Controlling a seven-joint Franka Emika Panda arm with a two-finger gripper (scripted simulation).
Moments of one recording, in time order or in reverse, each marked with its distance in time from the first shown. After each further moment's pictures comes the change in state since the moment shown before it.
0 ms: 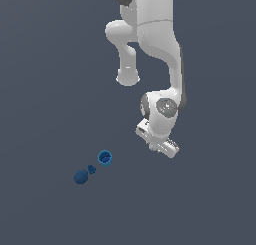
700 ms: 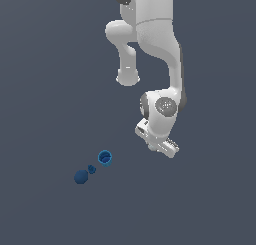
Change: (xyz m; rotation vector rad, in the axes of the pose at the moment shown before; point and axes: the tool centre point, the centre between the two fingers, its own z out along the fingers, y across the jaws) arm 0.003 0.002 -0.004 0.000 0.000 -0.001
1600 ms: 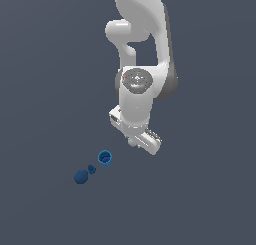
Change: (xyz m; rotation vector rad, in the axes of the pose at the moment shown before) arm 0.091 0.052 -0.122 0.001 0.000 0.002
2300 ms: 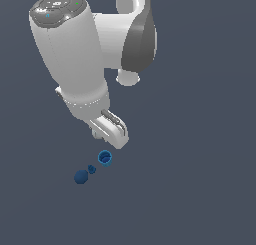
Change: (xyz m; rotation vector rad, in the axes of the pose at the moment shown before) arm 0.099 0.053 -0.131 0.001 0.000 0.000
